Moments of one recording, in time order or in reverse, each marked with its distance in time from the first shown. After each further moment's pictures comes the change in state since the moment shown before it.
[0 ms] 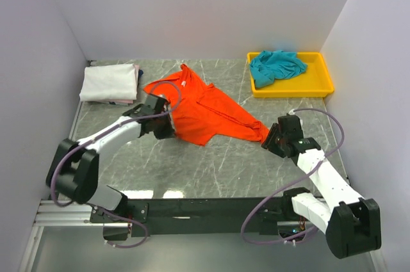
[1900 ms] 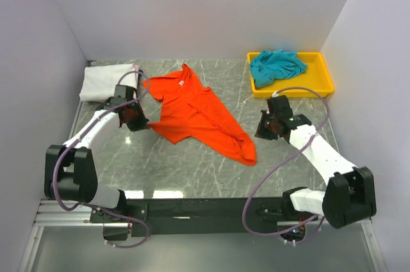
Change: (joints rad) left arm 0.327 -0.058 0.023 -0.117 -0.010 0.121; right arm 0.097 0.290 0.256 -0.038 -0.075 -0.111
